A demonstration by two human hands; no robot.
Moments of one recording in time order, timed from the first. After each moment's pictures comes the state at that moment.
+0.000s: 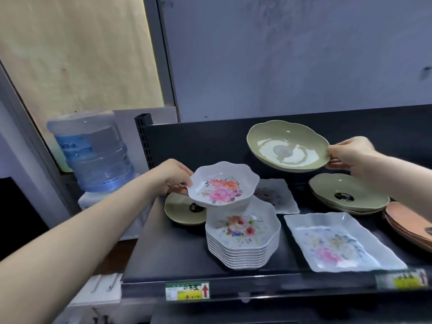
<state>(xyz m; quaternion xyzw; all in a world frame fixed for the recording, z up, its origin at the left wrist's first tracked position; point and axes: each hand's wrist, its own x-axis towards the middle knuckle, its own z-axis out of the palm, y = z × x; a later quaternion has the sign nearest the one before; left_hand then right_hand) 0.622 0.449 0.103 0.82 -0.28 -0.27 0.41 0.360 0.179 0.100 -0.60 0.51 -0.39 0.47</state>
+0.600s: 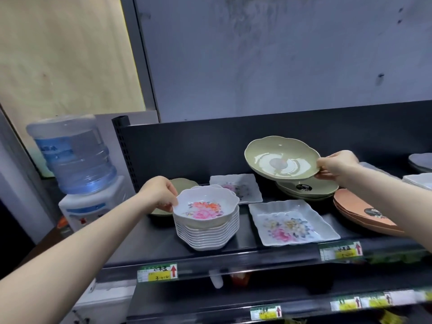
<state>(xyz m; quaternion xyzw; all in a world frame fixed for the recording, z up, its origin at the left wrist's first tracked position) 0.569 0.454 0.055 0.88 -0.32 -0.17 0.31 0.275 0.157 0.061 -0.56 0.54 -0.41 0.48</state>
